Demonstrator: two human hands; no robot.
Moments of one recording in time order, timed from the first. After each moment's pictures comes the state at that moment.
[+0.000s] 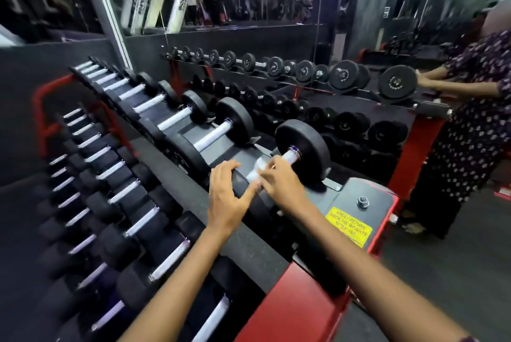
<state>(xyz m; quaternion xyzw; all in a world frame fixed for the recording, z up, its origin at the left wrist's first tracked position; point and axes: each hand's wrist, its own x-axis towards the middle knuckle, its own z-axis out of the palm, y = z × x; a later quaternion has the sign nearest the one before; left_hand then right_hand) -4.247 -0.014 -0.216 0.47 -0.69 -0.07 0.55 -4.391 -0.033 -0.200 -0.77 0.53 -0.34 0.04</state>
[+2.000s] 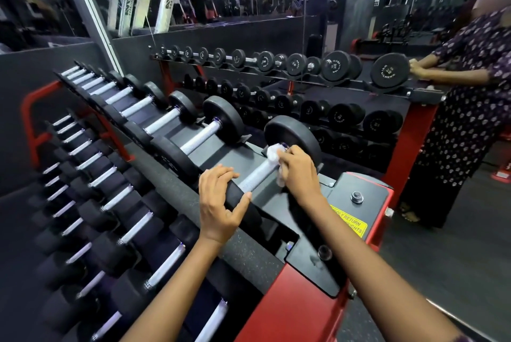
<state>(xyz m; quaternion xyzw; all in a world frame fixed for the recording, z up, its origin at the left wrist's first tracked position) -4.249 -0.025 -0.235 0.36 -0.73 0.04 0.58 -4.431 -0.057 -0.203 -0.69 0.60 -0.41 -0.03</state>
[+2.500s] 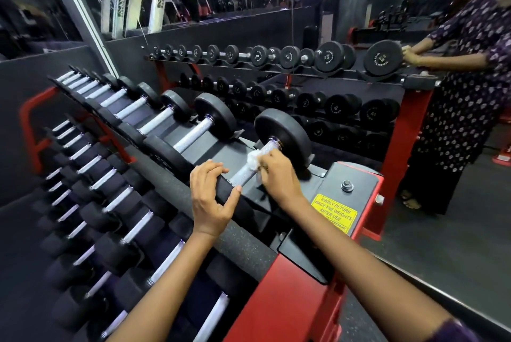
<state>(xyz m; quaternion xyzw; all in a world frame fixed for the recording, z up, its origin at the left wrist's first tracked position) -4.252 -0.021 -0.234 0.38 -0.73 0.05 0.57 -4.413 -0.036 -0.210 -0.72 0.57 -0.40 0.04</state>
